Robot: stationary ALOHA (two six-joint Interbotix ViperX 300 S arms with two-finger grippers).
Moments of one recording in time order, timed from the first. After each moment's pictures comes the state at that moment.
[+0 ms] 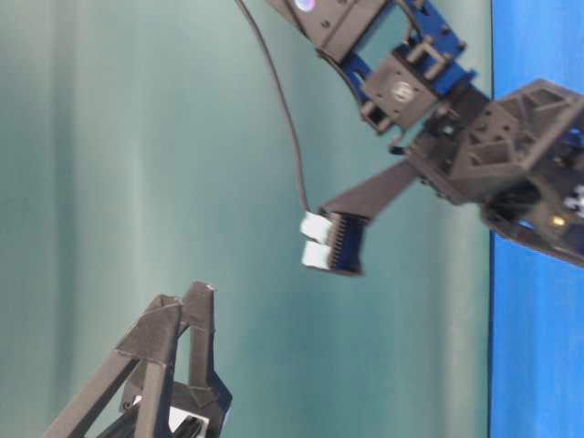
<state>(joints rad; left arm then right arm) -0.03 -0.39 0.75 0.01 -0.22 -0.06 -0.03 0.26 0.52 -0.83 -0.06 1.07</state>
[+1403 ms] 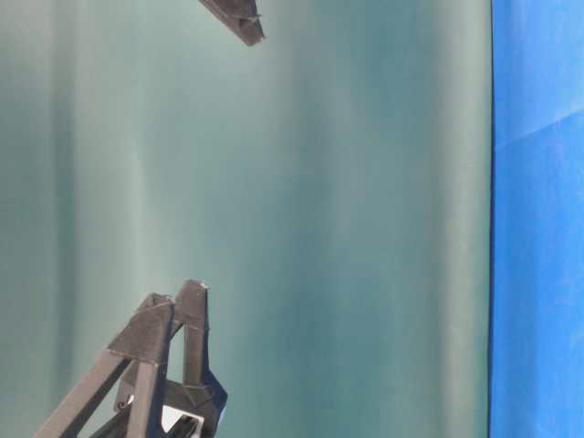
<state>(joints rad) -0.04 -0.39 0.74 0.01 -0.22 -0.06 0.02 -0.67 0.88 -0.84 0.25 1.07</state>
